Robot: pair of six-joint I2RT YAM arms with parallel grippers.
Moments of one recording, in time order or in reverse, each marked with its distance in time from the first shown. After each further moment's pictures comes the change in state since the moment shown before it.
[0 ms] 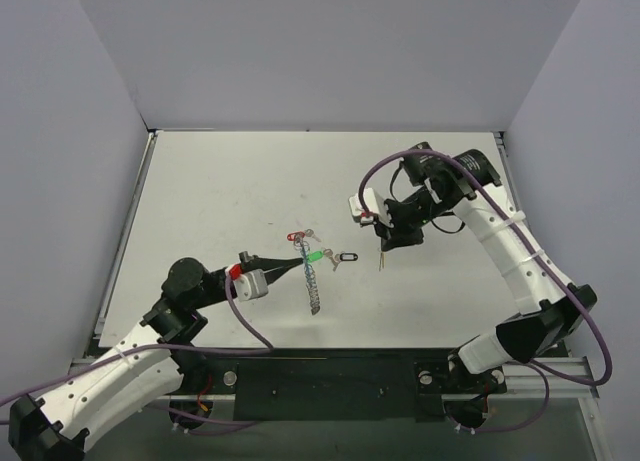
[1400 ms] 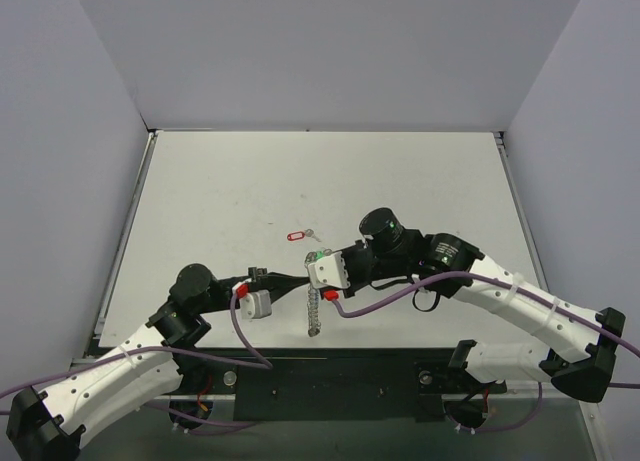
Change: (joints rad) left arm -0.018 0.005 -0.081 0.104 0.134 0.040; right arm 0.544 -0.333 -0.485 0.819 0.261 0.265
